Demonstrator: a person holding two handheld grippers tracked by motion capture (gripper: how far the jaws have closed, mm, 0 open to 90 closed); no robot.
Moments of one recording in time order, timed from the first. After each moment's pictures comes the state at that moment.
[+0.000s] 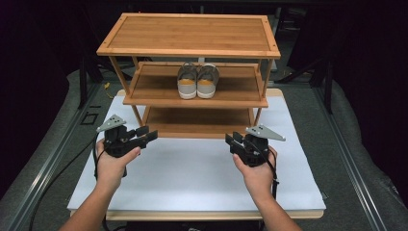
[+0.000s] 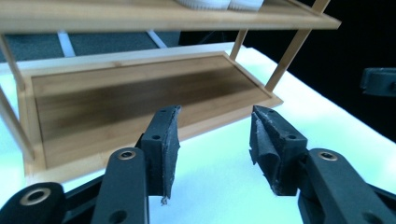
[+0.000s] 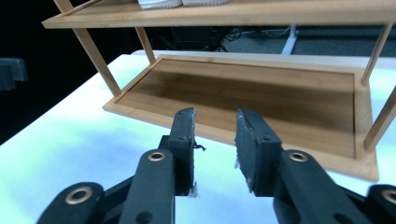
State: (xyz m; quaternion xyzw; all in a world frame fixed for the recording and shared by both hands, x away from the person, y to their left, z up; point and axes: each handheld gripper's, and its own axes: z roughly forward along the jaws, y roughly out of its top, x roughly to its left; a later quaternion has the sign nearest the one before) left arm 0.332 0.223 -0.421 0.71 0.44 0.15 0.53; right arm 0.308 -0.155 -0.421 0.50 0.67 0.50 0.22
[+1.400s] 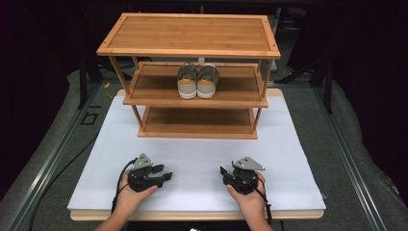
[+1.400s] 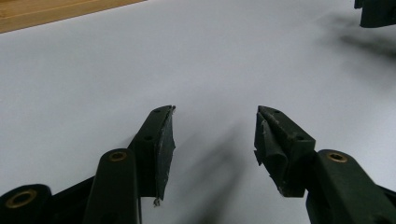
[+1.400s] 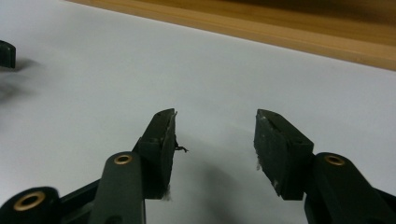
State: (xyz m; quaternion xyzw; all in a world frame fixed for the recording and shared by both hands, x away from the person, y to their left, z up) left arm 0.311 0.194 -0.547 0.80 0.39 0.11 0.44; right arm 0.291 -0.147 -0.537 0.49 0.73 0.40 0.24
